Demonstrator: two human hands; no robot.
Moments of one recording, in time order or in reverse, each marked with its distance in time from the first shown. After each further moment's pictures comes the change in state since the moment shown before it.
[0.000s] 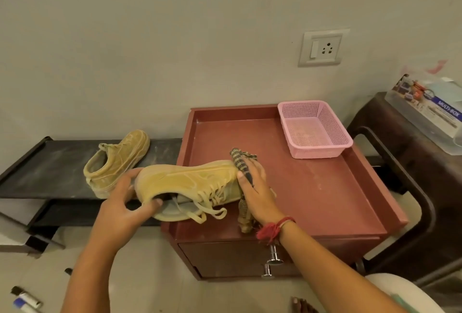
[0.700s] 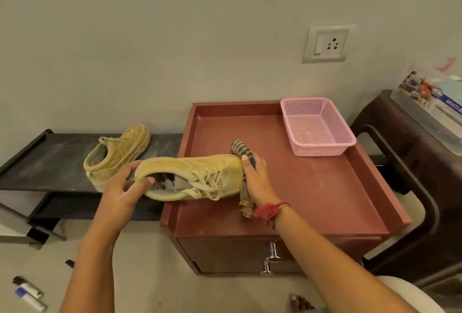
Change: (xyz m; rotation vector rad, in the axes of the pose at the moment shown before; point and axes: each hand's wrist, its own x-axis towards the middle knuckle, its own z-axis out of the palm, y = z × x) left_hand 0.019 0.001 0.005 -0.121 0.017 0.040; right_hand 0.026 -0.010 0.009 0.207 0.127 0.142
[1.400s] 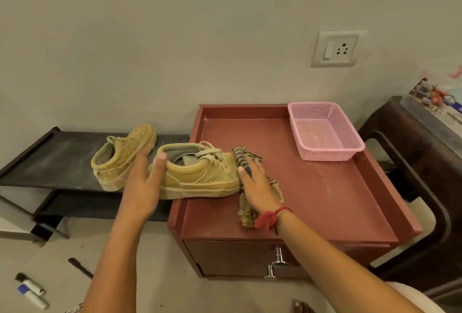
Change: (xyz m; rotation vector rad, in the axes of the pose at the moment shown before) left_hand 0.013 0.004 0.019 0.109 0.147 -0.060; right_hand -0.008 0.000 0.005 -0.273 -0.170 0.017
